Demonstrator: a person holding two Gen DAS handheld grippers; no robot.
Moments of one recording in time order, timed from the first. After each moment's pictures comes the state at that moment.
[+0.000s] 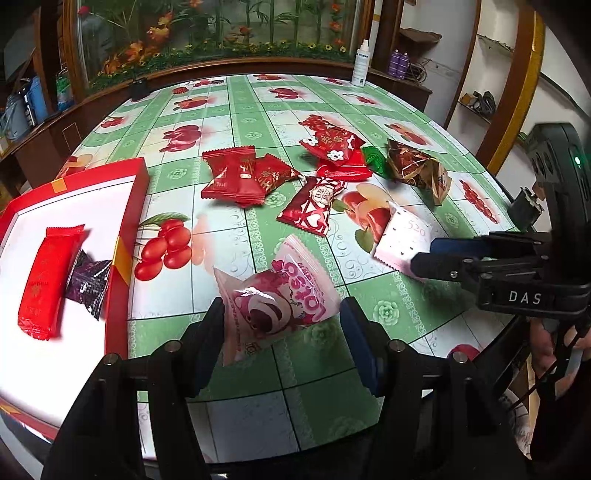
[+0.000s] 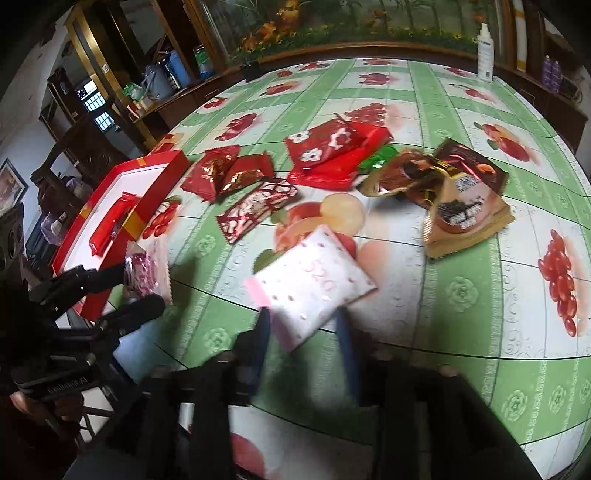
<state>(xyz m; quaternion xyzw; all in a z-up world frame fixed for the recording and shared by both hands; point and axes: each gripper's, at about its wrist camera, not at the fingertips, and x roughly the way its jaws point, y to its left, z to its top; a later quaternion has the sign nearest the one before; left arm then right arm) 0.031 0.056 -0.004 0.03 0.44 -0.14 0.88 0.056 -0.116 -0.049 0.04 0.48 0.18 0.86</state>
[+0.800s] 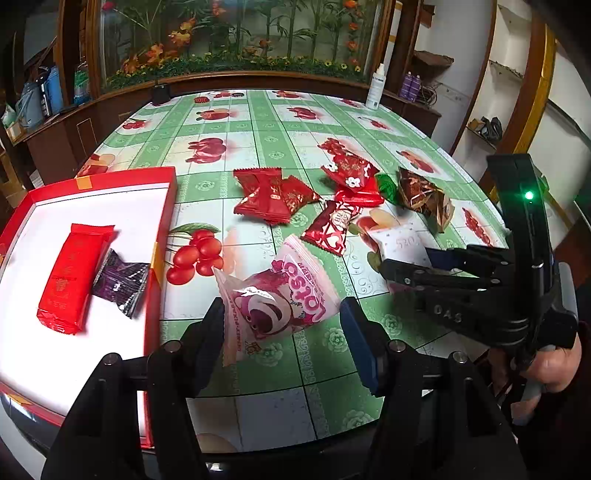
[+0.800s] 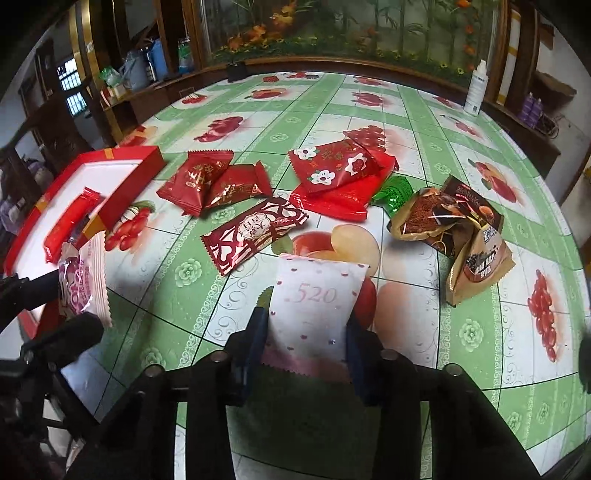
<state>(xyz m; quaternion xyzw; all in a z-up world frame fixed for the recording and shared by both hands) 0.027 0.081 0.014 -0.01 0.42 -0.12 0.90 0.067 -0.071 -0.051 -0.03 0.46 0.11 0.88</state>
